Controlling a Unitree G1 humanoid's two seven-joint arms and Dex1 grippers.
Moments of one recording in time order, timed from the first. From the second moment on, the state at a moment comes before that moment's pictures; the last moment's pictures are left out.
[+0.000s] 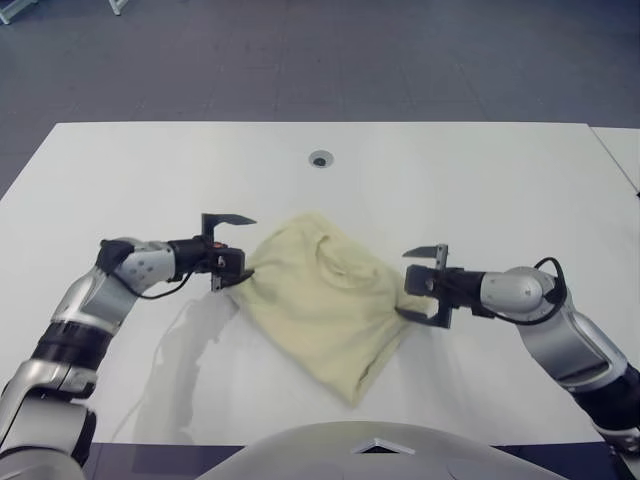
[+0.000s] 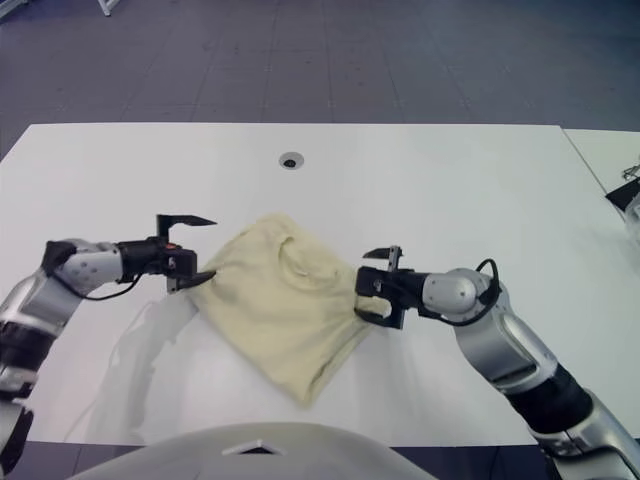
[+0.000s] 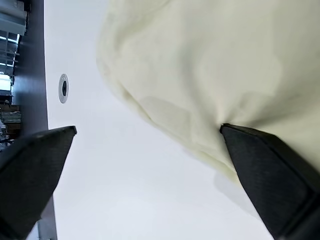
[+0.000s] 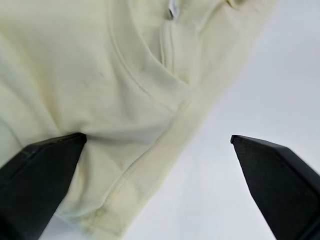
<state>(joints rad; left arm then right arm) -0.42 0.79 -0.32 0.39 0.39 -0.58 -0.80 -0.07 -0.86 0.38 -0.57 -0.16 0.59 0.94</state>
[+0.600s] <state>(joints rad) -1.10 0.34 -0.72 1.30 0.83 -0.73 -0.25 -0.18 -0.86 0.14 -0.85 0.09 0.91 0.91</state>
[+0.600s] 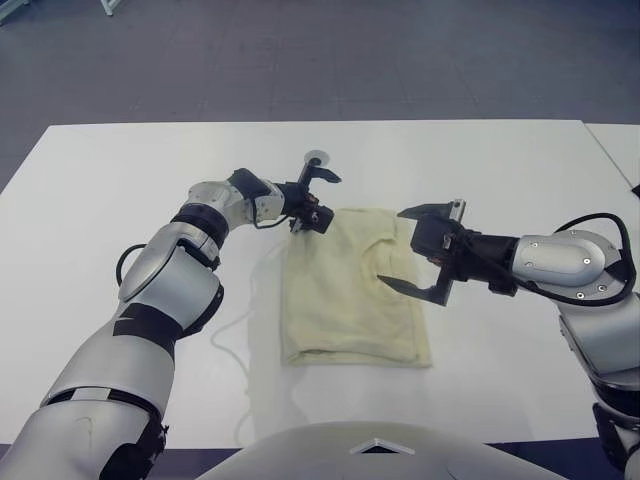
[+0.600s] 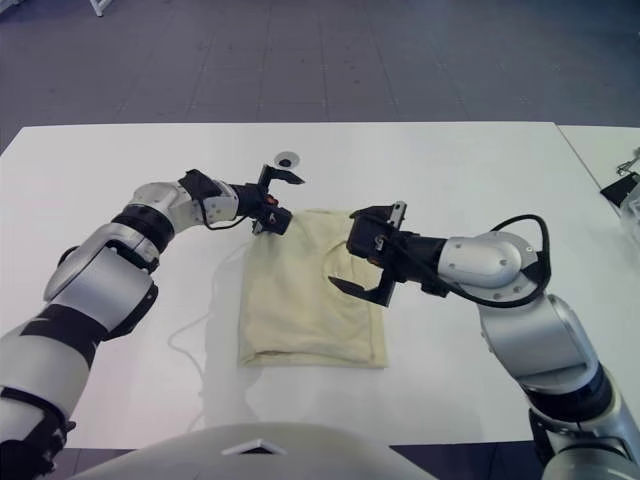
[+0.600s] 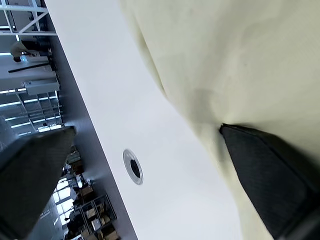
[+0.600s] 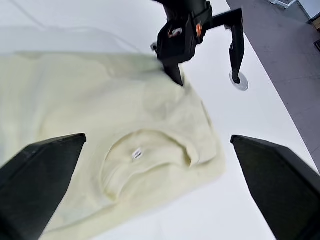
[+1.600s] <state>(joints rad) -0.23 0.94 -0.39 0.25 0.12 -0.86 -0.60 0.28 -0.90 0.26 -0.32 -0.53 -0.41 0.36</state>
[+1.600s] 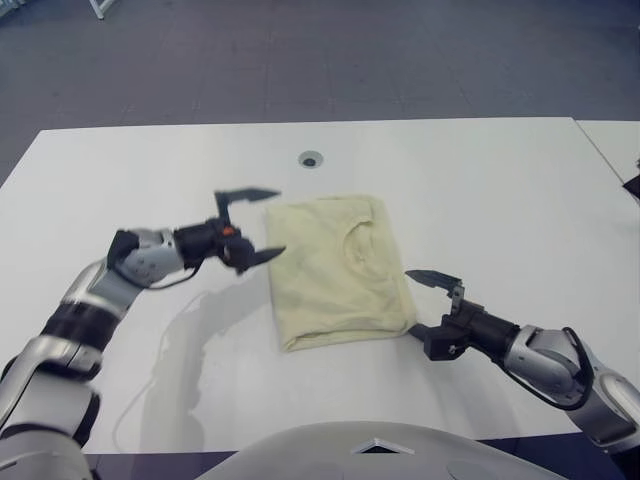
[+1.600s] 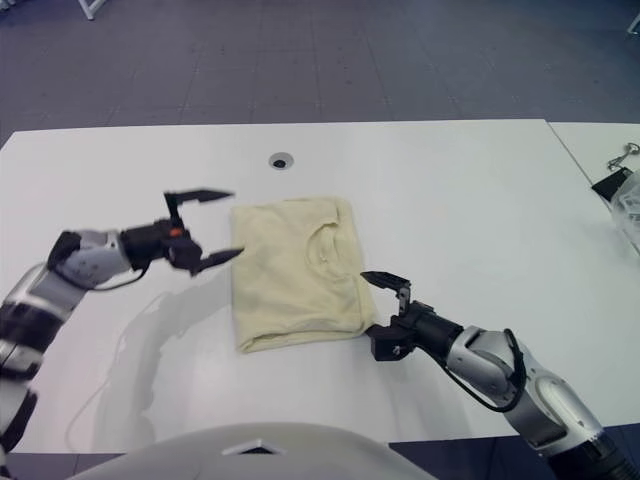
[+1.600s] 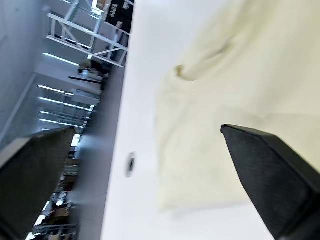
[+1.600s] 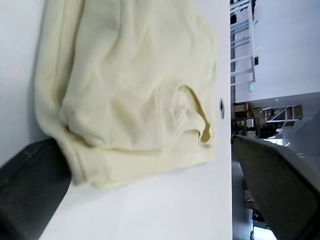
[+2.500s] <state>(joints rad) -0.05 0.99 -0.38 0.11 0.21 -0.93 -0.79 0.24 -0.86 0.37 -0.24 -0.36 -0.42 0.55</state>
